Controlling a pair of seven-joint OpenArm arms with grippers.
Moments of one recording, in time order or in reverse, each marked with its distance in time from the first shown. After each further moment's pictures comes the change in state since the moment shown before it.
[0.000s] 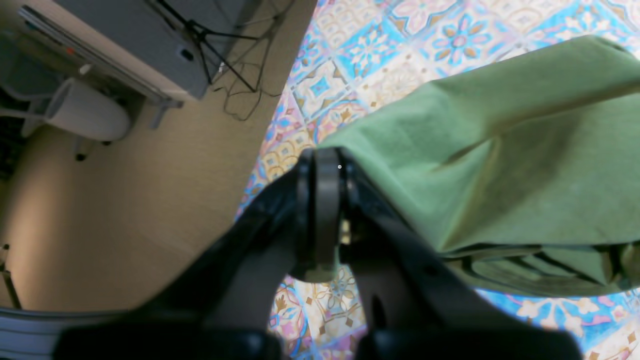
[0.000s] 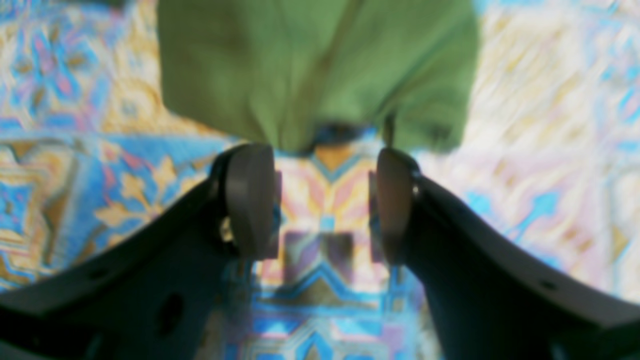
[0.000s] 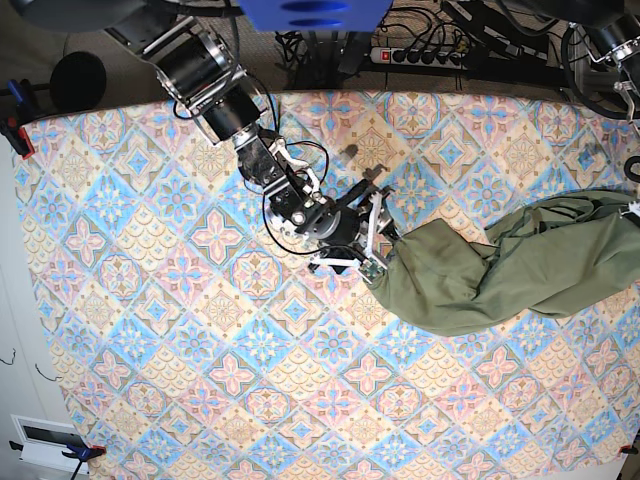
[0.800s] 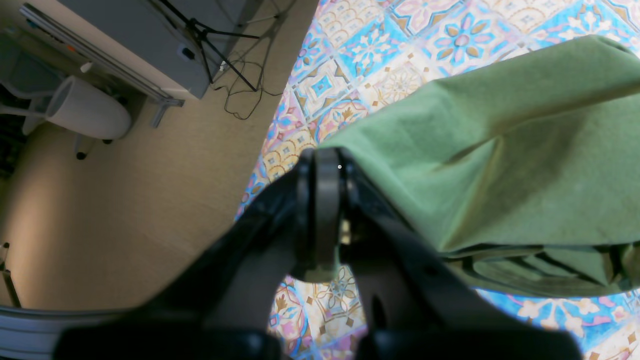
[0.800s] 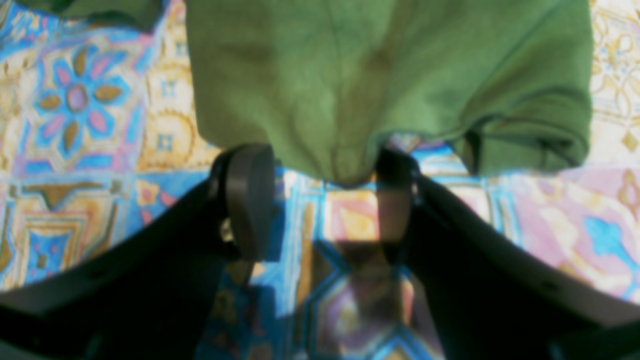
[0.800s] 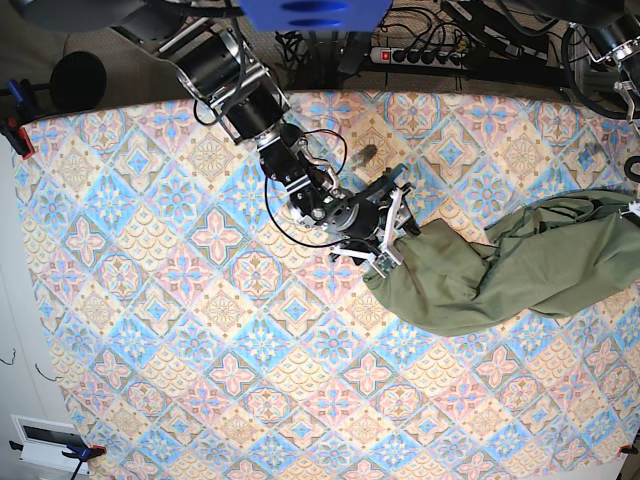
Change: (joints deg) left arm 0.0 0.0 0.0 0.0 -0.2 0.0 0.0; right arm 0.7 -5.2 2.1 -11.6 0.6 0.7 10.1
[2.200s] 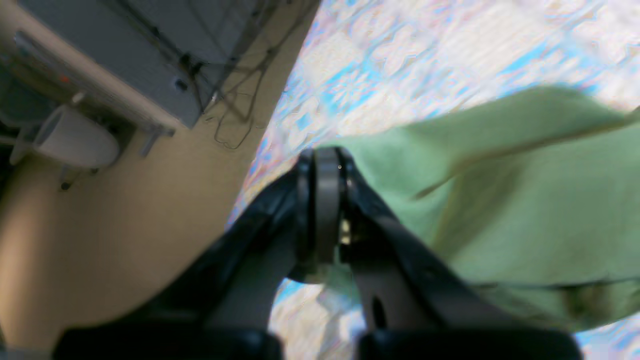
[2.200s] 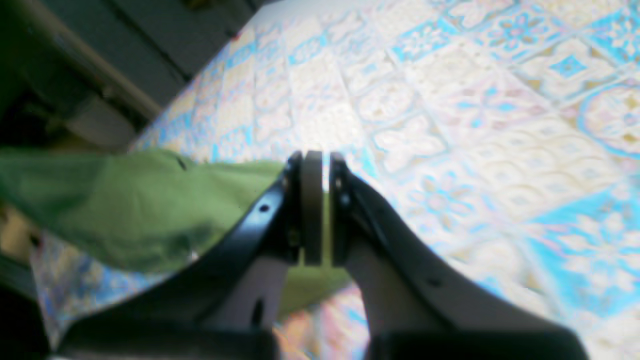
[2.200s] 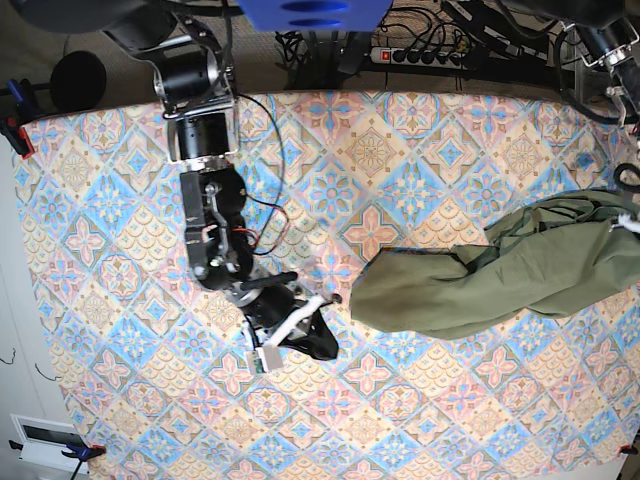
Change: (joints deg) left arm -3.0 1.2 4.6 0.0 -0.2 -0.1 -5.8; right arm 2.8 7.0 24.5 23.0 22.6 3.7 -13.0
